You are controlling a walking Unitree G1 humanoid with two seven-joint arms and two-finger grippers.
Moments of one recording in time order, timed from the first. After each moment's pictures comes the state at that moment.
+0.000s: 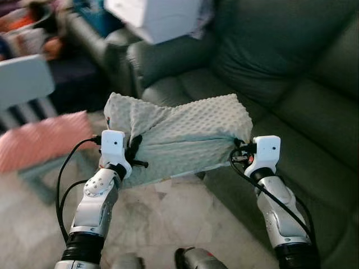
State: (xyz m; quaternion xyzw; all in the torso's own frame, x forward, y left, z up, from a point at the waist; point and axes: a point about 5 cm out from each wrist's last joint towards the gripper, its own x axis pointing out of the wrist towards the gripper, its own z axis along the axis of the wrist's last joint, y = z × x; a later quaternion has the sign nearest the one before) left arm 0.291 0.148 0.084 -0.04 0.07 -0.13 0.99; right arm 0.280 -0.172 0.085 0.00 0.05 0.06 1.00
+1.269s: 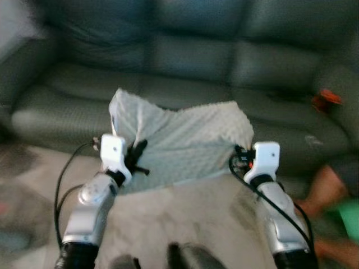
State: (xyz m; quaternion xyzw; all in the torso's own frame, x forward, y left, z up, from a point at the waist) left arm 0.277 0.146 0.085 -0.06 0.06 -0.20 0.98; right arm 0.274 -0.169 0.077 0.00 0.06 0.05 1.00
